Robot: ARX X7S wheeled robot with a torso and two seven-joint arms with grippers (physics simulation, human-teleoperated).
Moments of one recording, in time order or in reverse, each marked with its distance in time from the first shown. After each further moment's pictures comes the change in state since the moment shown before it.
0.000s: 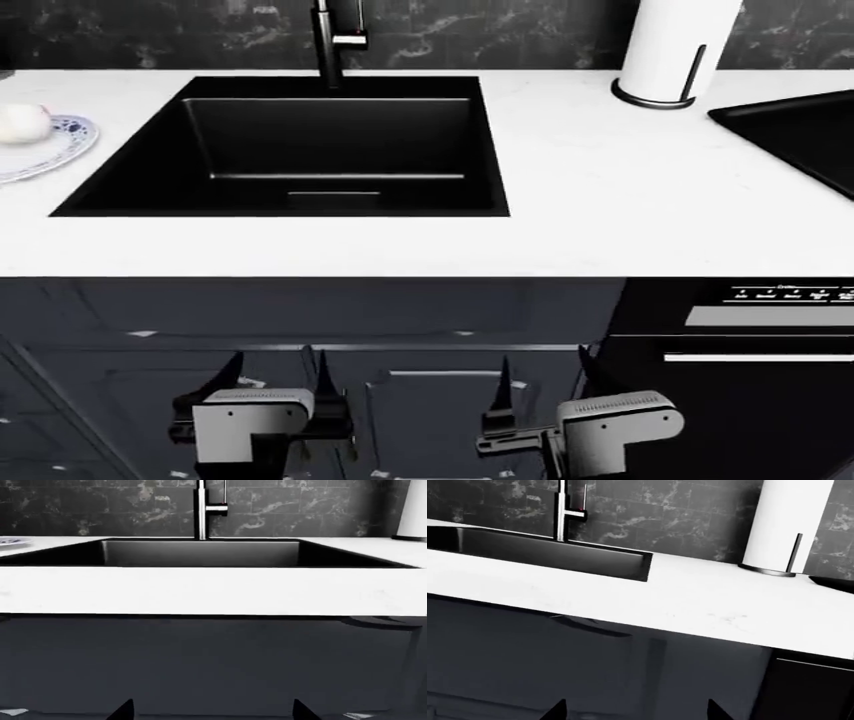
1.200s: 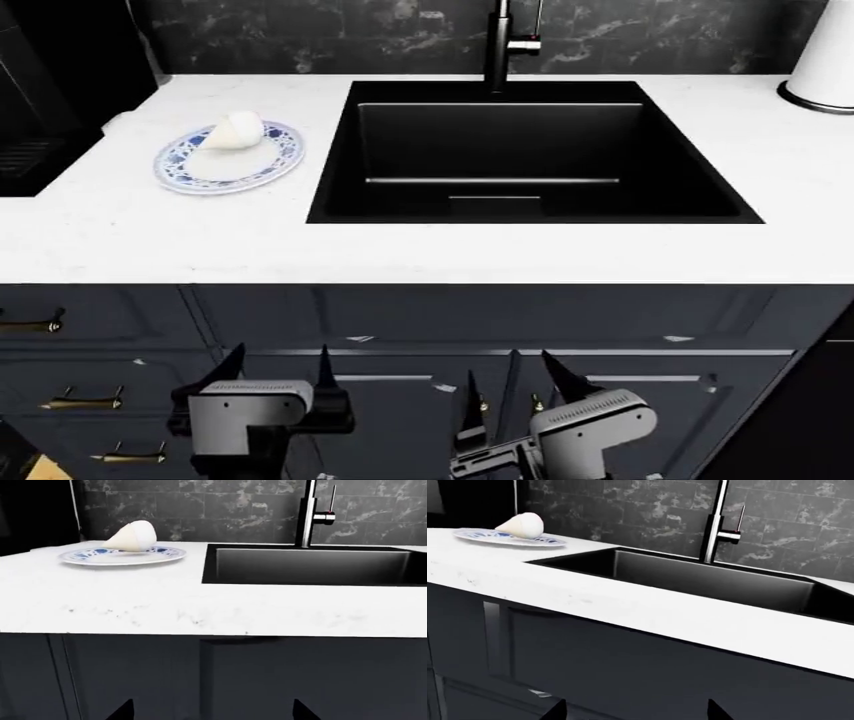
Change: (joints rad) left arm -0.006 -0.063 0.057 0.090 -0.078 -0.082 -0.057; right arm -0.013 0.068 -0.113 -0.085 0.060 0.058 -0.032
